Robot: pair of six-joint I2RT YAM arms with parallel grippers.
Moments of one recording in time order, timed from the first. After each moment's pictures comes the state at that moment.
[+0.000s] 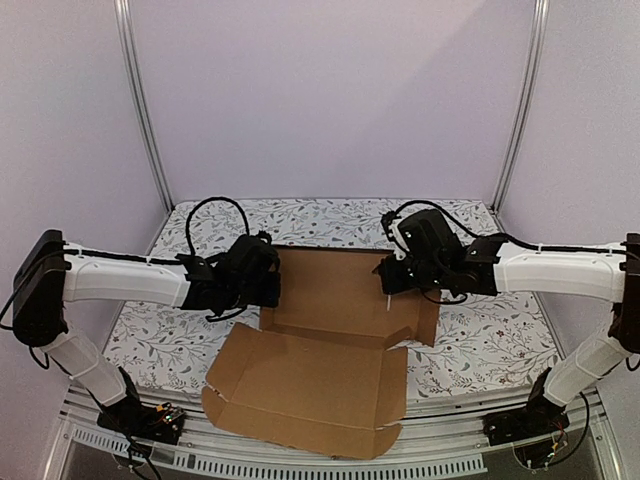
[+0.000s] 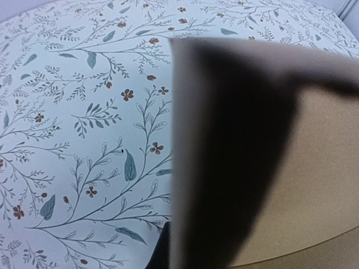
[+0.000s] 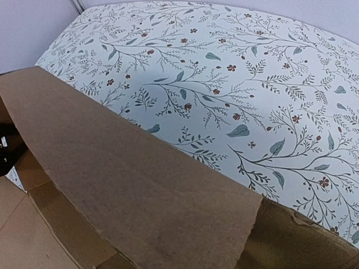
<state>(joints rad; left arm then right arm) -0.89 1.56 0.90 -0.18 -0.46 -0.57 0.88 1.50 1.03 -0.24 0.24 0.44</state>
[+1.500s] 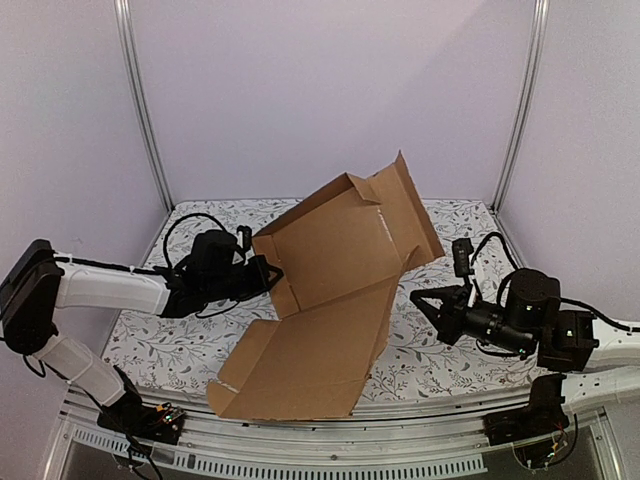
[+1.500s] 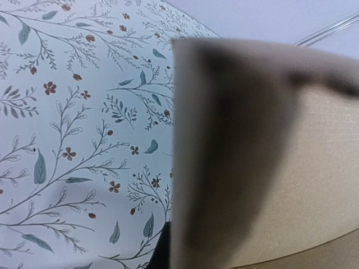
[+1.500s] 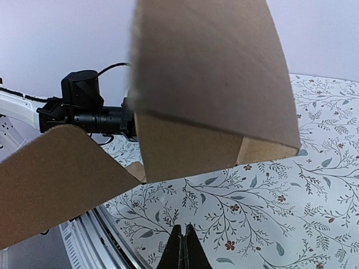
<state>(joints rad) -0.72 1.48 0.69 0.28 -0.01 -0.86 1.13 0.76 0.50 0.06 0.24 0.48</state>
